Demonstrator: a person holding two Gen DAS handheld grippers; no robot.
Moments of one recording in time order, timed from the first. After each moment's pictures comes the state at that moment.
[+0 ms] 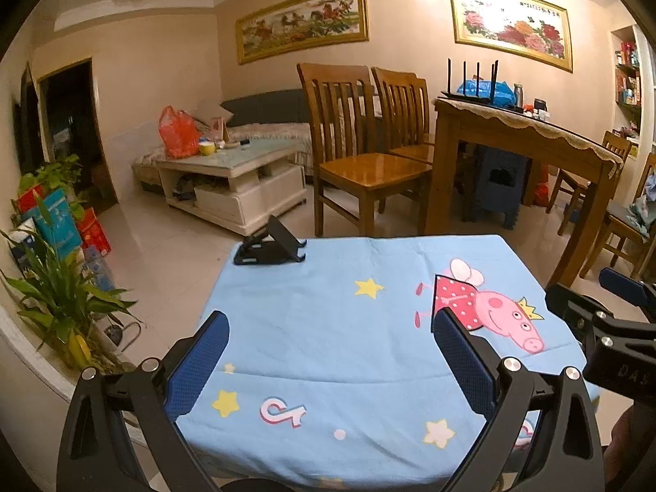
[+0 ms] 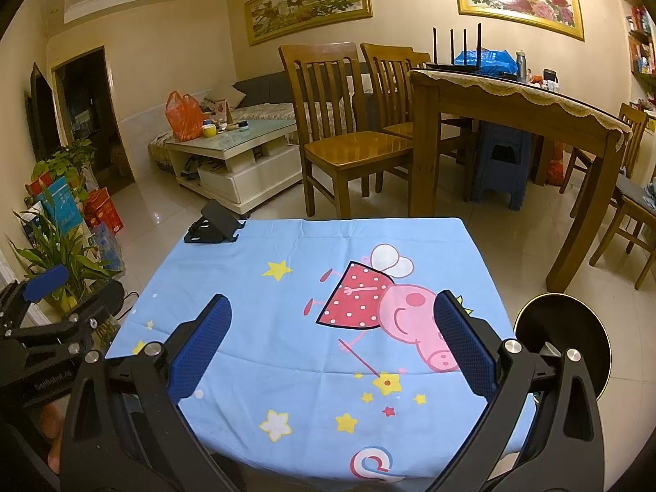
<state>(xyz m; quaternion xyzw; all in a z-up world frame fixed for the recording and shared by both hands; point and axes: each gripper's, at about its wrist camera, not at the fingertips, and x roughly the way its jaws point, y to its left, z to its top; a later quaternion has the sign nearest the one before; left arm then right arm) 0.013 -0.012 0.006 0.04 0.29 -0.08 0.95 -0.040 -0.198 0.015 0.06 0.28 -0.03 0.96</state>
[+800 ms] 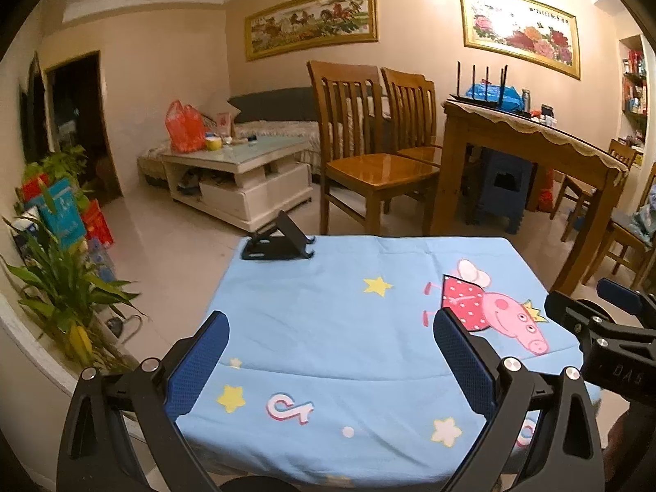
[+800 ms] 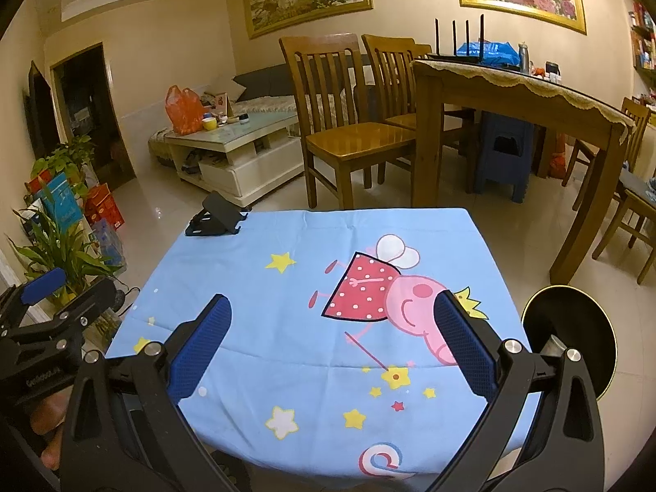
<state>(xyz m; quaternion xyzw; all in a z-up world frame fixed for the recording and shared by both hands) 0.012 -0.003 0.006 0.04 0.28 -0.06 0.96 -0.035 -0.194 0.008 0.07 0.30 -0.02 0.95</state>
